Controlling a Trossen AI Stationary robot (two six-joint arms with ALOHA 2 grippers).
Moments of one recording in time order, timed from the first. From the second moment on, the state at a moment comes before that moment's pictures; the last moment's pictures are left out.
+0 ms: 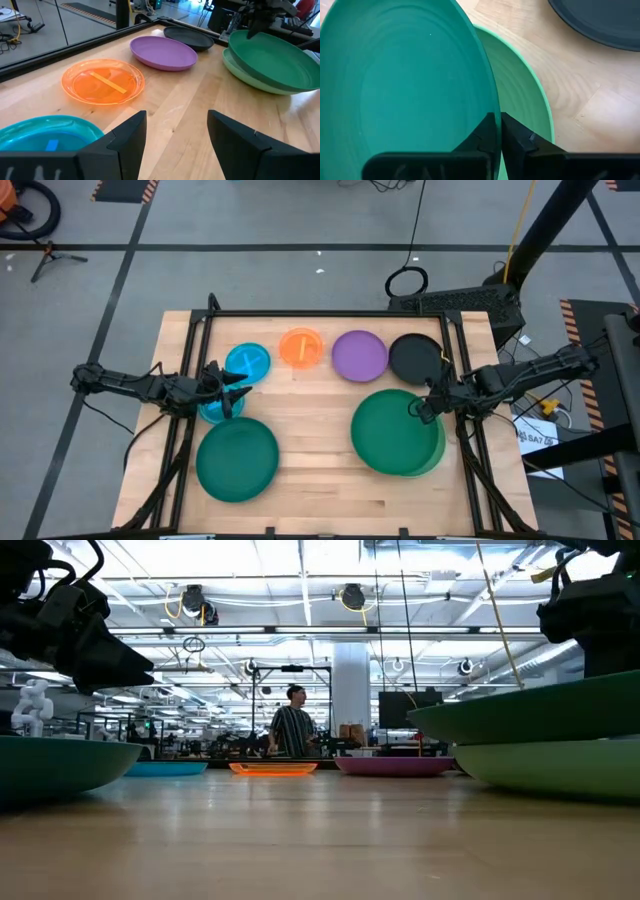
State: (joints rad) left arm -0.19 0.17 0.09 -0.22 -0.51 -0.38; right arm 0.26 0.72 0.57 -1.05 0.16 1.25
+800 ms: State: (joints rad) left arm -0.19 0.17 0.09 -0.22 -0.51 -0.49; right arm 0.26 0.73 0.57 -0.84 0.29 1.16
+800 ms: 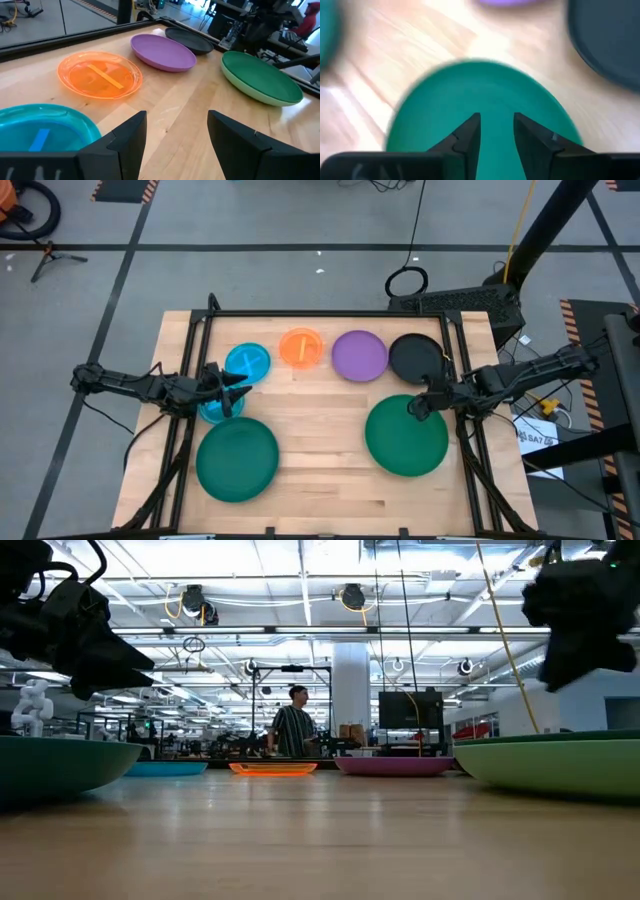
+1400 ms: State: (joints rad) left arm -0.22 0.17 0.09 -0.21 -0.47 -0.73; right arm 0.30 1.19 0.57 0.26 0.47 0.38
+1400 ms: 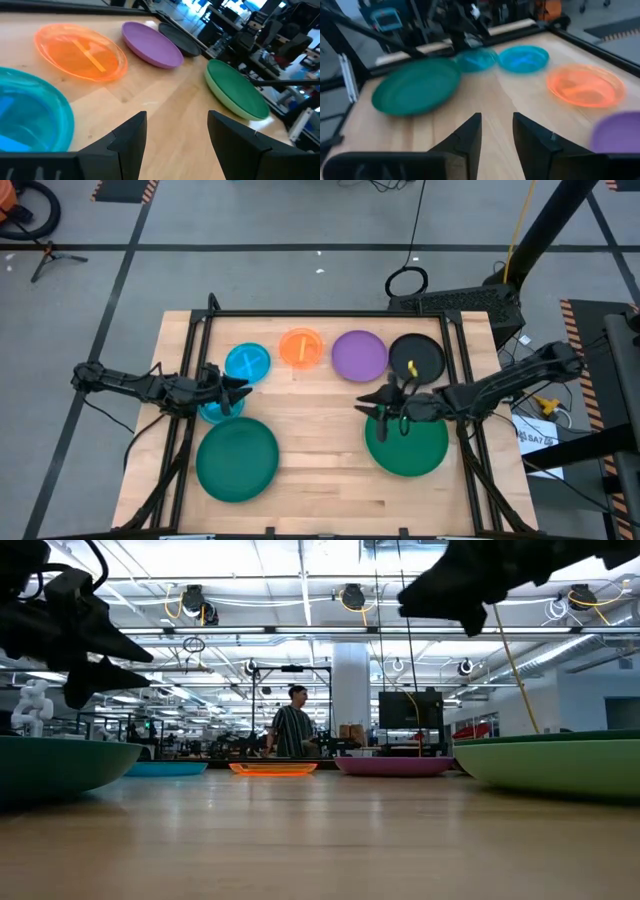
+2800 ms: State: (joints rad) left arm -0.21 0.17 0.41 -0.22 -0.58 -0.28; right arm 0.13 1.97 1.41 -0.08 0.31 0.56
